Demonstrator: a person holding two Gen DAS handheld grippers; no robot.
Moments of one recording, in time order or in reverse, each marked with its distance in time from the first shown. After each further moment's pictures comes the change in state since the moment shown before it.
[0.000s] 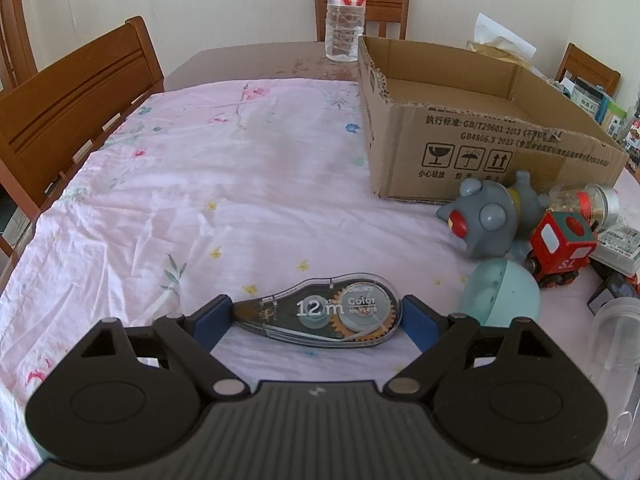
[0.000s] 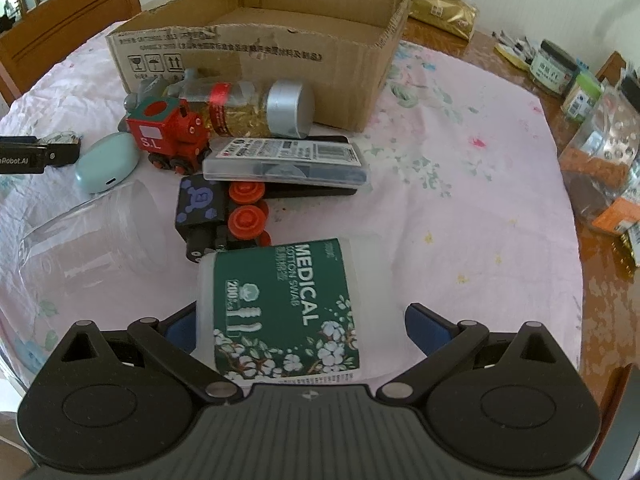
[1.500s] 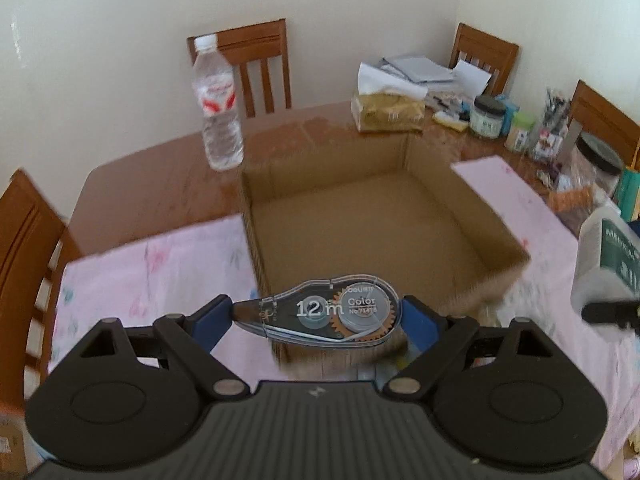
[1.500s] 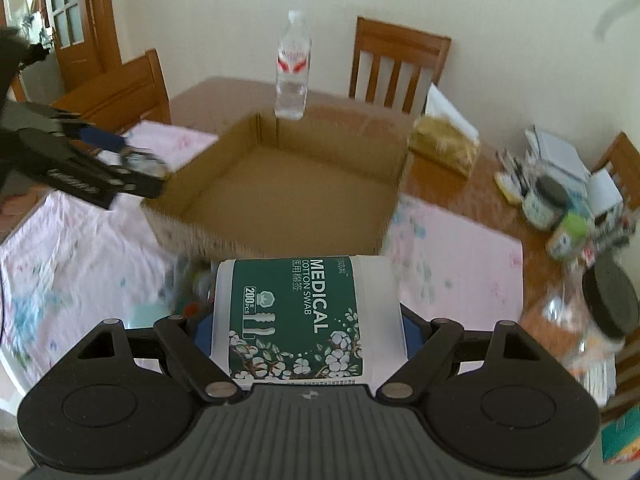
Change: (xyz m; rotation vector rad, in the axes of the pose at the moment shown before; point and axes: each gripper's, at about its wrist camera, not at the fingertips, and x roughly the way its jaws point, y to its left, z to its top) left arm -0.032 -0.052 0.162 0.302 -0.023 -0.220; right arm -0.088 -0.014 0.120 -0.065 -0.202 0.042
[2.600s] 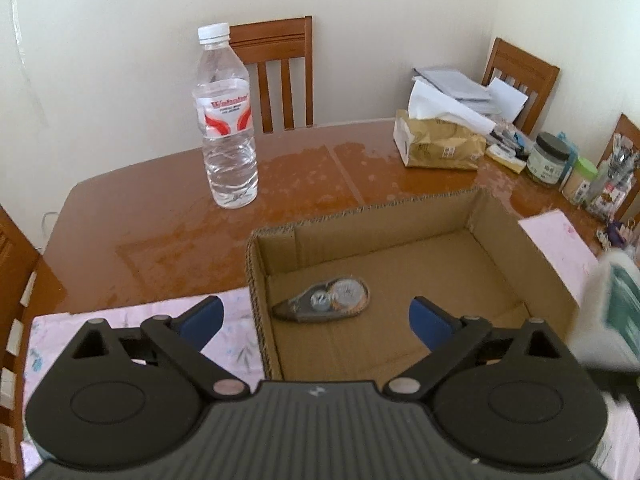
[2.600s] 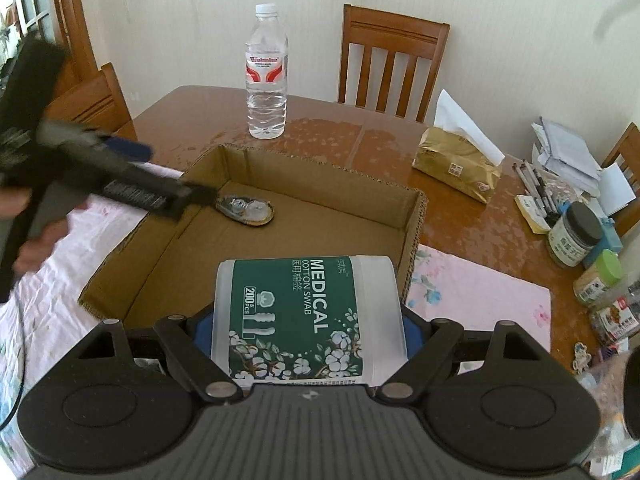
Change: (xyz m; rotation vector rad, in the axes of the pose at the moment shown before) left arm 0.095 0.035 0.066 -0.065 0.000 0.028; right arm 0.095 -0.019 0.082 0.066 0.044 -0.006
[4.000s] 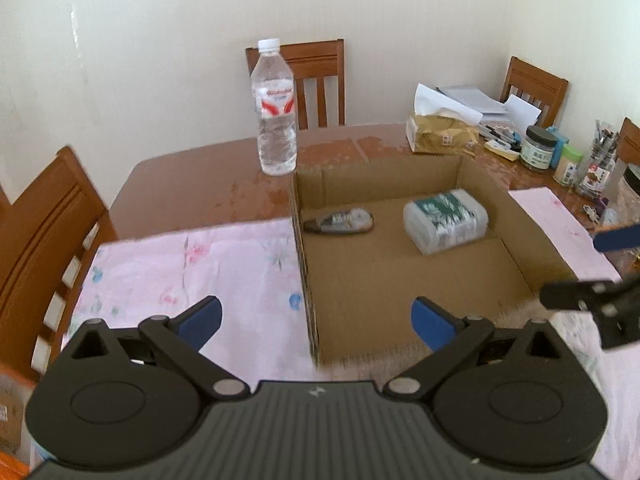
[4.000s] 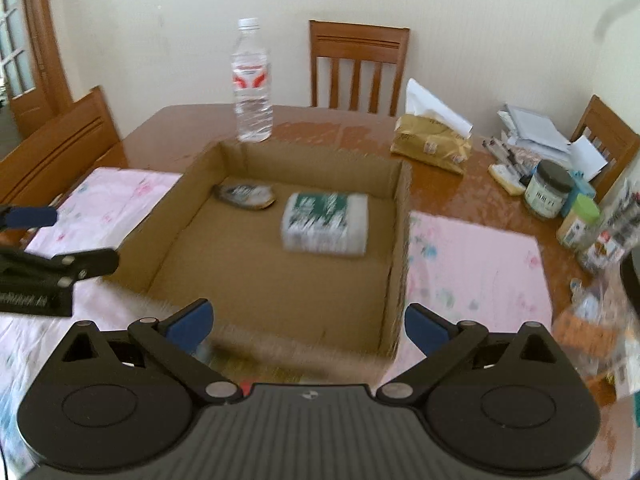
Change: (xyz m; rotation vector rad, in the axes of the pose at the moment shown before) left arm -0.099 -0.016 -0.104 -0.059 -0.082 0.109; right arm -0.037 0.034 -0.069 0.112 -0.084 -0.048
